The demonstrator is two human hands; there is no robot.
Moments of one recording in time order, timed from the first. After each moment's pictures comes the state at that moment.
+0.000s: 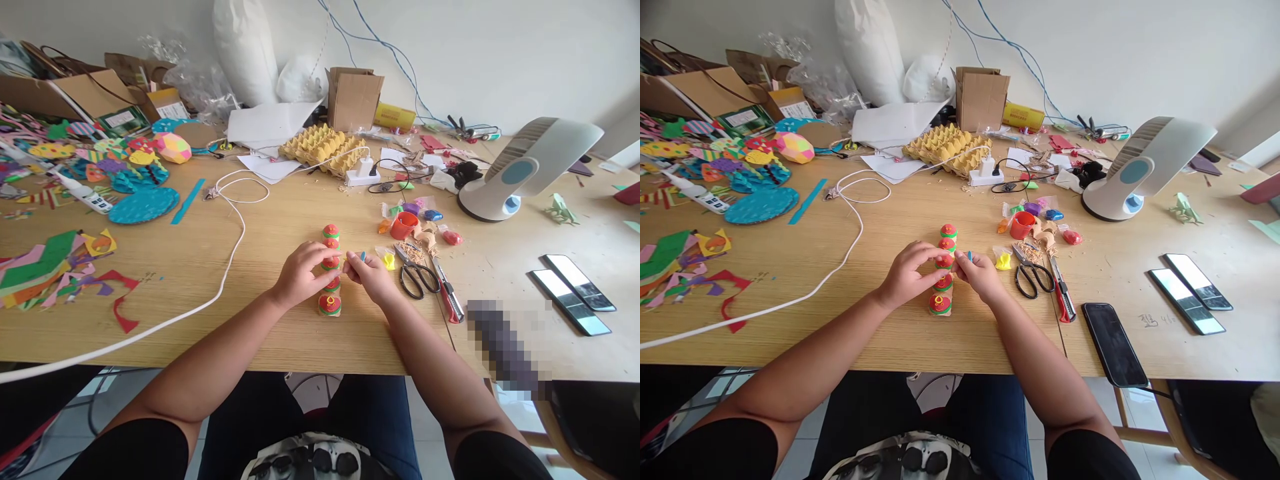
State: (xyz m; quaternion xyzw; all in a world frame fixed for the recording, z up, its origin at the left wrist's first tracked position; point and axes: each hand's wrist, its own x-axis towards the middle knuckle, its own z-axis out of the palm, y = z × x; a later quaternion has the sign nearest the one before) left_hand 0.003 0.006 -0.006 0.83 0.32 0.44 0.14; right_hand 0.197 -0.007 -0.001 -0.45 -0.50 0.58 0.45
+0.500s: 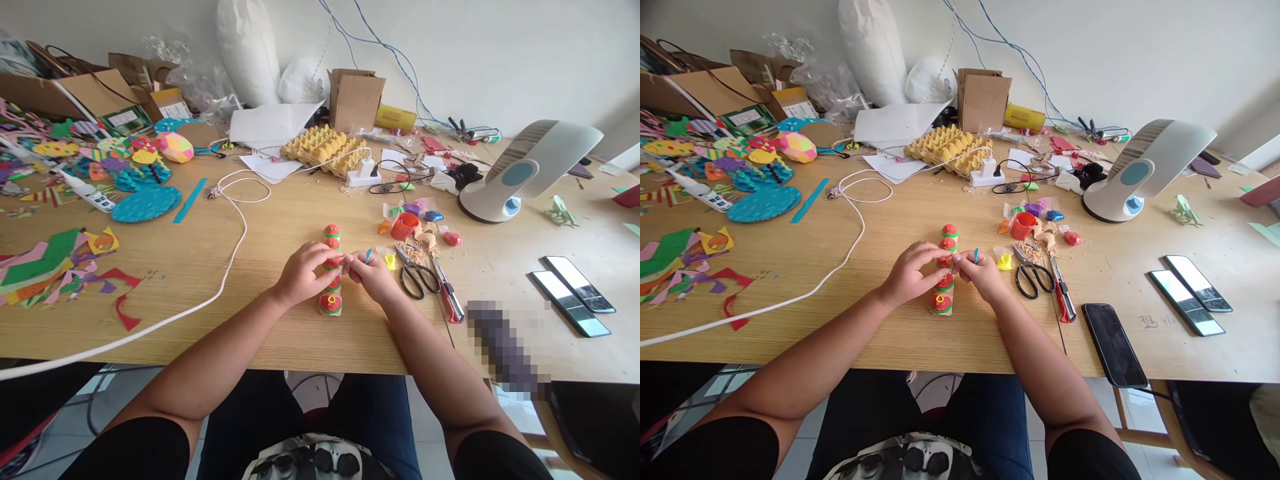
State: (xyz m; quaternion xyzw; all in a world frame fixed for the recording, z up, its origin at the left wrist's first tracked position) left_hand 0.003 0.007 -0.007 0.83 0.31 0.44 0.13; right_hand 0.201 -0.003 -0.008 -0.43 -0.50 0.60 0.46
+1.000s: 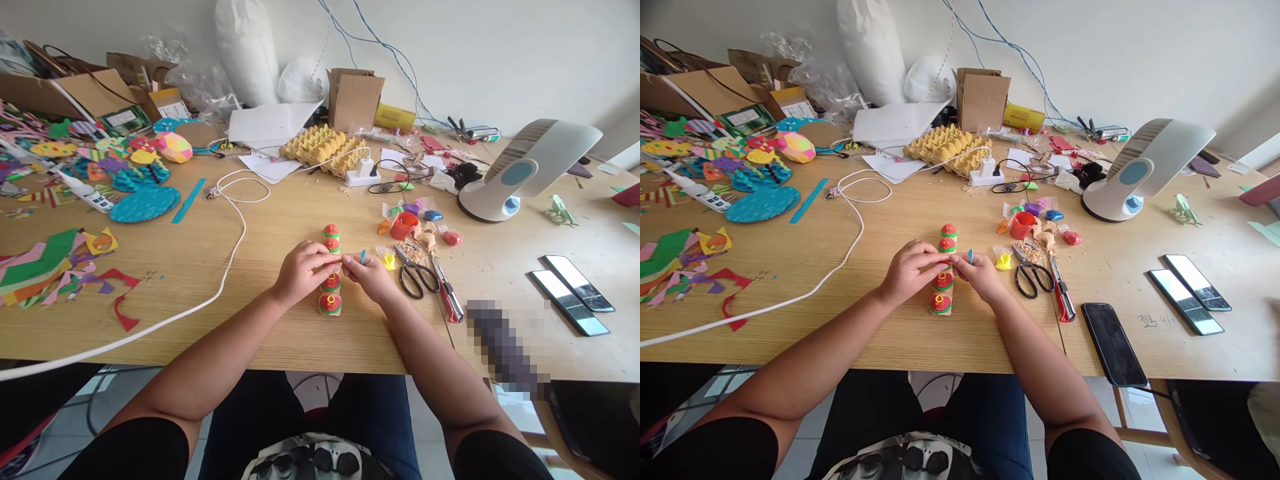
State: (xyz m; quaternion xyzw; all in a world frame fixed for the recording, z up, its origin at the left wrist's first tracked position) left_hand 0.004 0.011 -0.011 0.83 0.31 0.47 0.08; right_hand 0.198 -0.006 0.000 -0.43 -0.53 0.60 0.43
